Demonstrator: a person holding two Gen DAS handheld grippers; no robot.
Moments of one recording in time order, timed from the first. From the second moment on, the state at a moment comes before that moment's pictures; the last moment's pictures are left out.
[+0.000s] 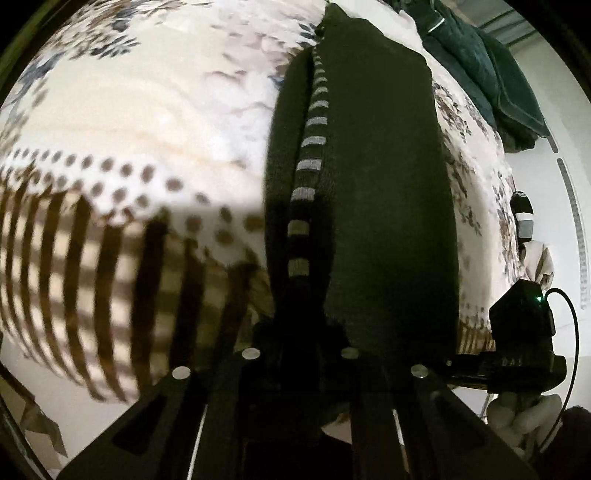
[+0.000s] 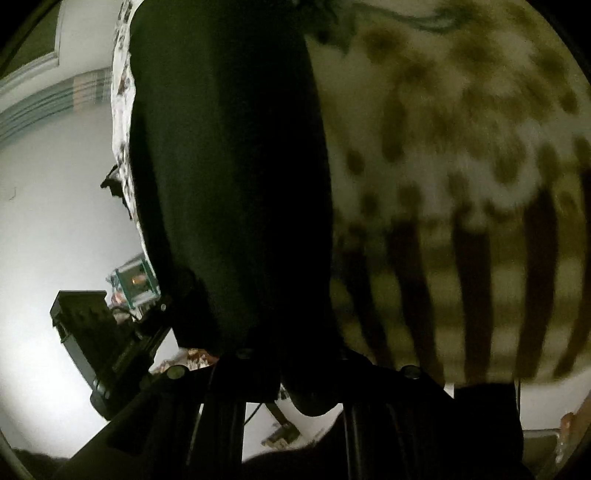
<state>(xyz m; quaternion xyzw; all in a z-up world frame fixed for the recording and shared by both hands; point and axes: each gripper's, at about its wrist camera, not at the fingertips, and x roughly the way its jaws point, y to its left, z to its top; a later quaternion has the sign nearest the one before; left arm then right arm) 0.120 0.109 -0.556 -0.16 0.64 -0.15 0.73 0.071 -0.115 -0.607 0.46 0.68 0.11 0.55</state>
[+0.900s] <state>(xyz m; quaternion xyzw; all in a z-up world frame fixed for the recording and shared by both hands) 0.396 0.035 -0.440 -0.21 0.50 -0.22 0.81 0.348 -0.214 -0.456 0.52 0.50 0.12 0.68</state>
